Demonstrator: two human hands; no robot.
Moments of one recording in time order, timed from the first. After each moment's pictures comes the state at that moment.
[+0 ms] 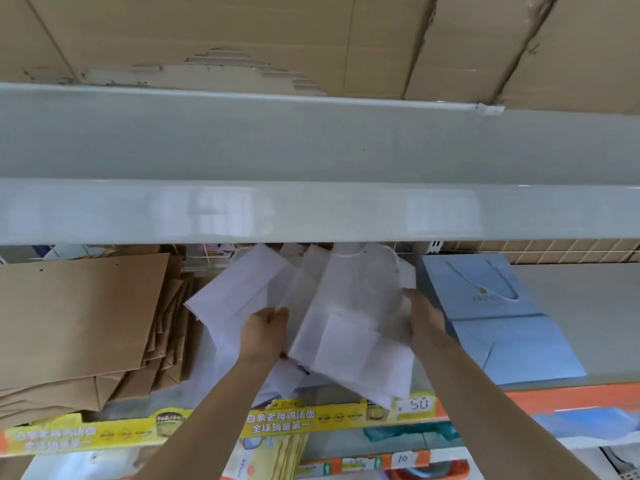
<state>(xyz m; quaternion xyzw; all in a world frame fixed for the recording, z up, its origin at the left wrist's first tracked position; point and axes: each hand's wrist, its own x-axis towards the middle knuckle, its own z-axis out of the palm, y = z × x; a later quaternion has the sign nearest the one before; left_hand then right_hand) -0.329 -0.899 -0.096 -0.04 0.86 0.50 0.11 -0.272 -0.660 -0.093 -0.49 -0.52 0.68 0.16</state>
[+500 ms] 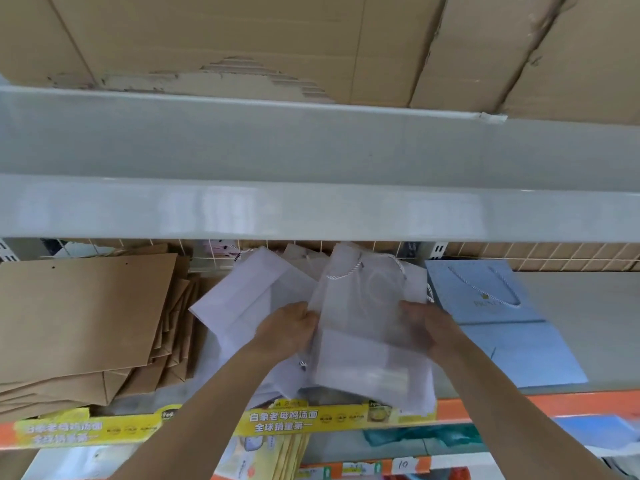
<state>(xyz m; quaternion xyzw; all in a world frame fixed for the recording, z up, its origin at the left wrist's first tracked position) -0.330 -0.889 -0.075 0.23 0.93 0.24 0.15 -0.256 -0.648 -0.089 -0.37 -0.56 0.74 0.07</state>
